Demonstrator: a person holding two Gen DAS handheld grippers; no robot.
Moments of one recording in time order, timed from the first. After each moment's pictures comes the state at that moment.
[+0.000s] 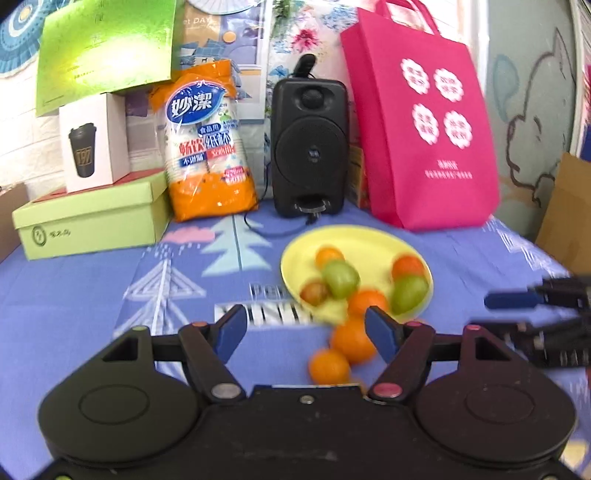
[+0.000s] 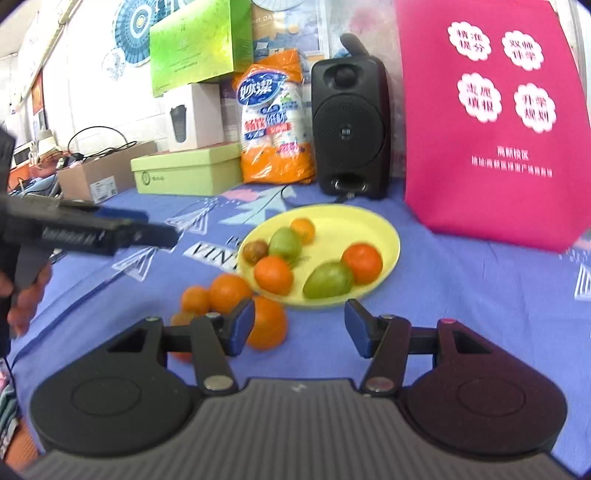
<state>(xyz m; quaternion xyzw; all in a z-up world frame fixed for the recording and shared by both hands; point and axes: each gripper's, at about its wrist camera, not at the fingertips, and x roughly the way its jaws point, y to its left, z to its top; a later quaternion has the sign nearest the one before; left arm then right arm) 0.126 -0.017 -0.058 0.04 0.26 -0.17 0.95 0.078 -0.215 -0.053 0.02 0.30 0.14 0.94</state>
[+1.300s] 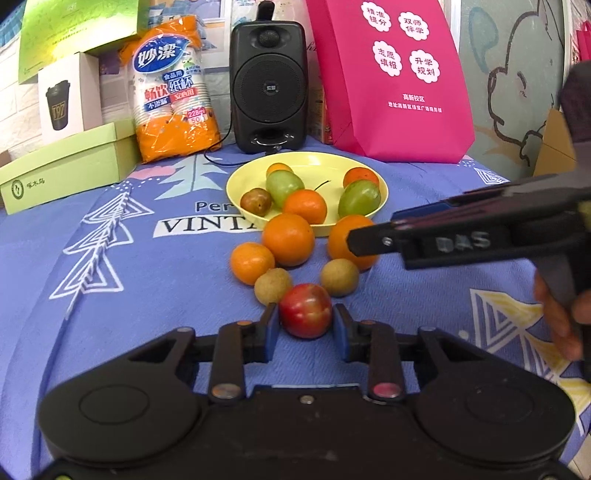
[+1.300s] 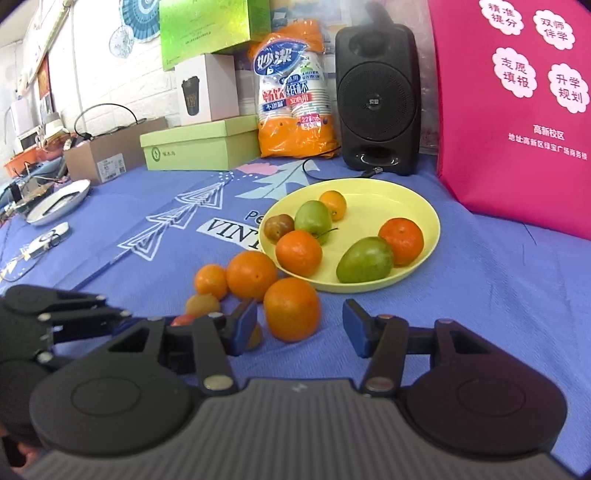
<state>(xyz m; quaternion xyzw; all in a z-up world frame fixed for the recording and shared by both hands) 0.085 -0.055 -0.118 0.05 0.31 -0.18 0.93 0.108 -0.184 -0.076 0.01 0.33 0.16 0.93</state>
